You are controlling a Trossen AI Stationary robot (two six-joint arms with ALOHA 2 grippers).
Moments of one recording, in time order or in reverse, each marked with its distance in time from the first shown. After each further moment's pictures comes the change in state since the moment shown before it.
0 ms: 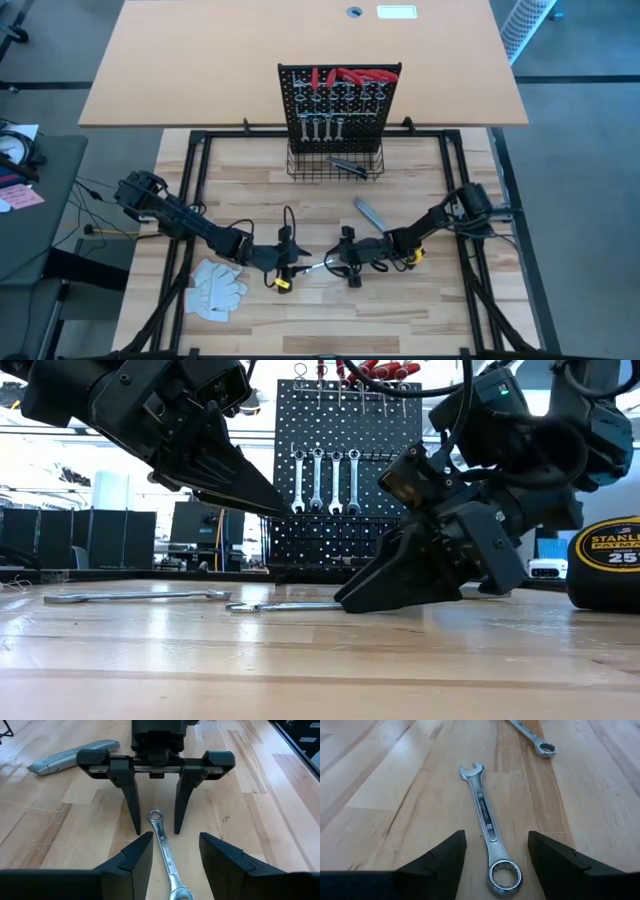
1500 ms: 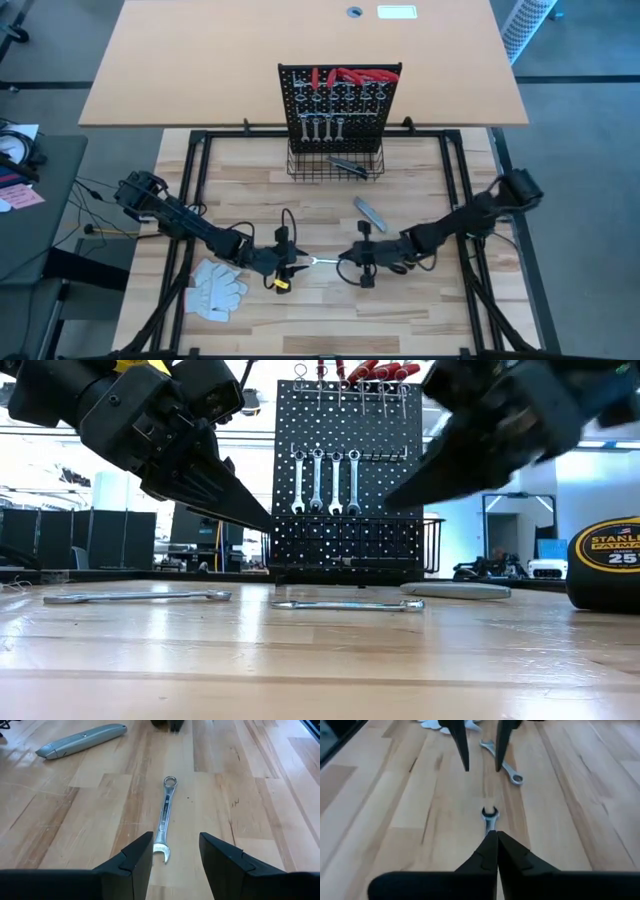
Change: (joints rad) left arm -0.023 0.000 -0.002 -0.068 -0.043 -0.032; right arm 0.116 -0.426 -0.003 -0.442 0.208 0.097
